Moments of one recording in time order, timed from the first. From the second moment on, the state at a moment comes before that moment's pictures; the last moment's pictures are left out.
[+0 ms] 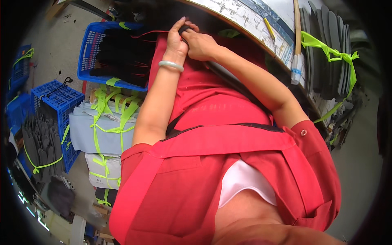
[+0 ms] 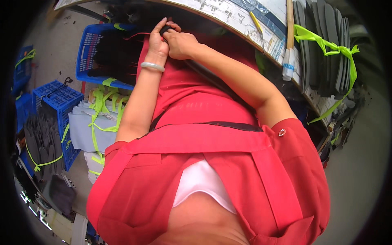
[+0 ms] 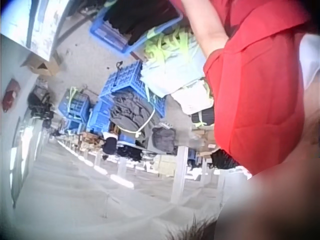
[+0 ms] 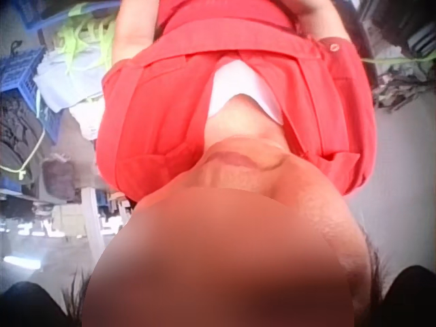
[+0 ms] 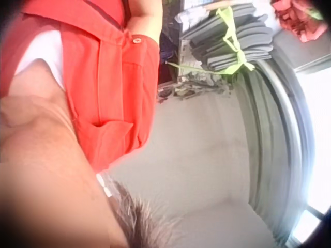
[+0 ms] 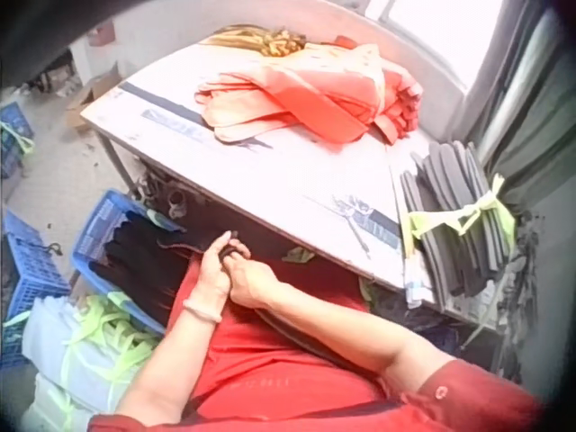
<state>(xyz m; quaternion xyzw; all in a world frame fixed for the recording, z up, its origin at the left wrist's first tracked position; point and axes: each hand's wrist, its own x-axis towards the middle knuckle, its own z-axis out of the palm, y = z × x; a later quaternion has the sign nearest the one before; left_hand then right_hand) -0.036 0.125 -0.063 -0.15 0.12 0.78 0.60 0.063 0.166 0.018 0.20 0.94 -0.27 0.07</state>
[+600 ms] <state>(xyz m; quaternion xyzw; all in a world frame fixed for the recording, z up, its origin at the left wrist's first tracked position) -0.025 0.111 -0.061 -0.15 0.09 0.76 0.62 0.074 0.160 0.043 0.27 0.87 -0.37 0.20</state>
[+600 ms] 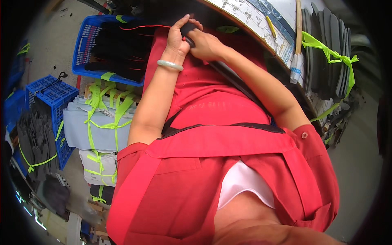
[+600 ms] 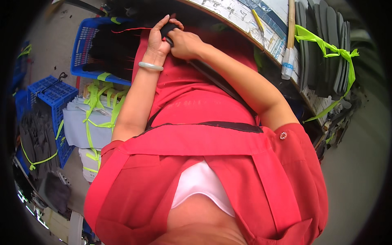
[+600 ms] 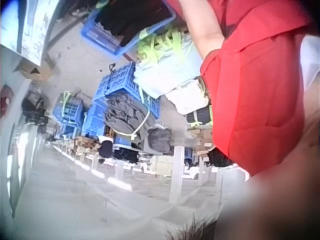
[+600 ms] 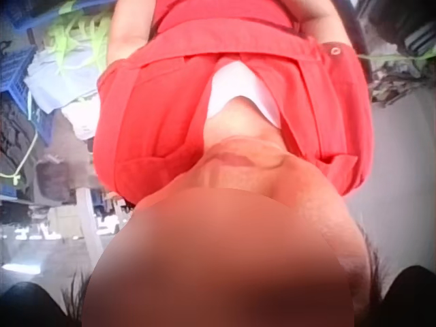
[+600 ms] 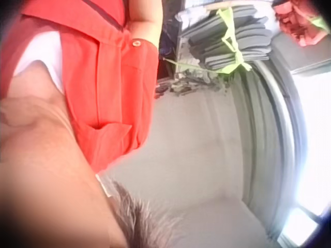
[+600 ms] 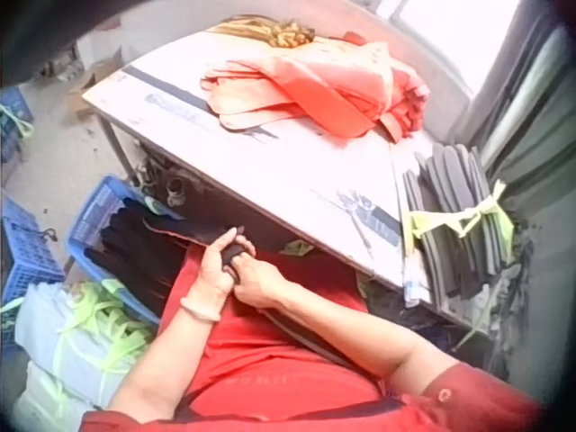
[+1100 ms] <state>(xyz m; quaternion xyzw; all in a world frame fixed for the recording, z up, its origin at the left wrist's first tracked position) -0.028 0.100 -0.032 -0.15 0.15 0.77 0.60 0.092 0.148 0.034 0.24 0.90 -0.34 0.12</state>
